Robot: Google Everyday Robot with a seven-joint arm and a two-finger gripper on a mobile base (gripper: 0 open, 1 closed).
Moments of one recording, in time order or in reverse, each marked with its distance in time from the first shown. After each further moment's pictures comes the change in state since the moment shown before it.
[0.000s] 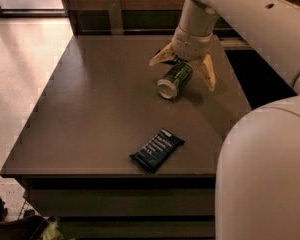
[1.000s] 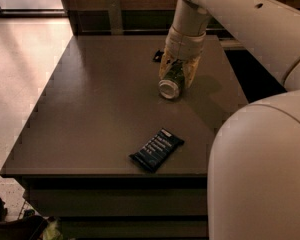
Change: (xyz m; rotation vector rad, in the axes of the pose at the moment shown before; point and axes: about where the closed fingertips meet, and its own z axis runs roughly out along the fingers) arm 0.000 0.014 0.006 0.003 -0.006 -0.018
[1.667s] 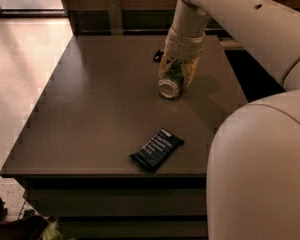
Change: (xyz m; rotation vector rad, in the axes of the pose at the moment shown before) arm -0.002 0.003 0.004 -0.007 -0.005 -0.004
